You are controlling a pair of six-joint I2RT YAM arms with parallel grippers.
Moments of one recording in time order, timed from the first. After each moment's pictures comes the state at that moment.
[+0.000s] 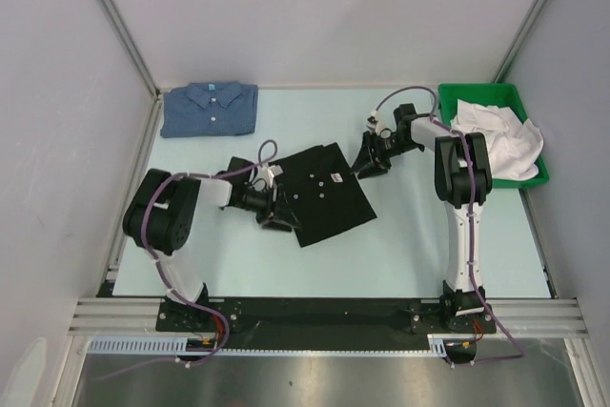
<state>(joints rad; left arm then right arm) -0.27 1.85 0.82 -0.12 0.94 -0.37 0.15 2.33 1.70 -0.73 -0.97 0.05</state>
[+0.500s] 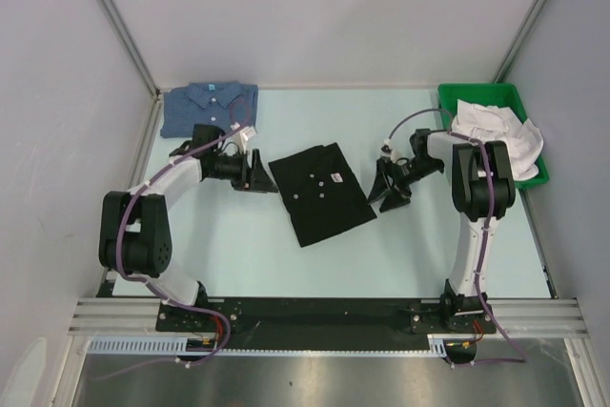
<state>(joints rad) -0.10 1.60 0.99 -0.49 0.94 -0.05 0.09 2.12 1.39 -0.95 -0.92 -0.13</state>
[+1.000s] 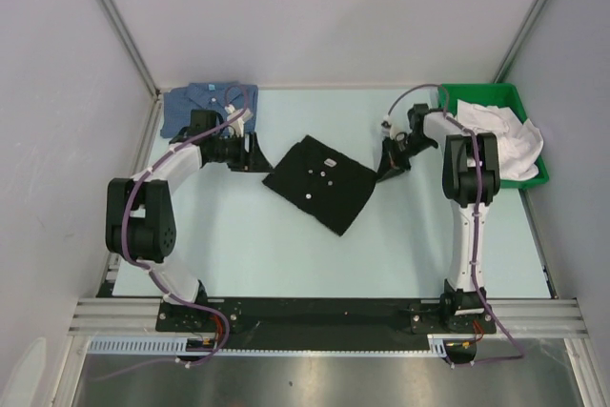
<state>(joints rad) -0.07 1.71 1.15 -0.39 0.81 -0.03 0.08 2.31 1.71 -0.98 -0.76 -0.11</state>
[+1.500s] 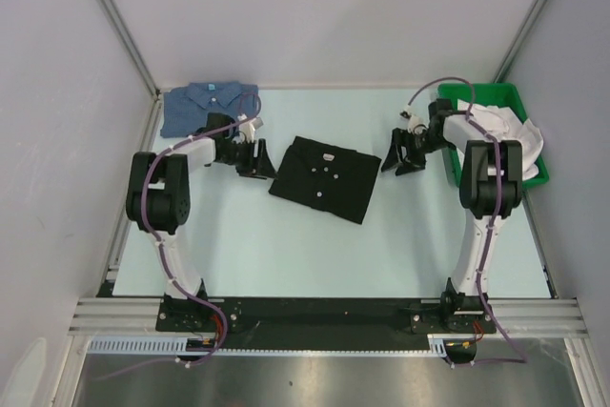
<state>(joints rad) -0.09 1.96 1.26 -0.40 0.79 0.01 0.01 2.15 1.61 -0.79 -0.71 -0.09</state>
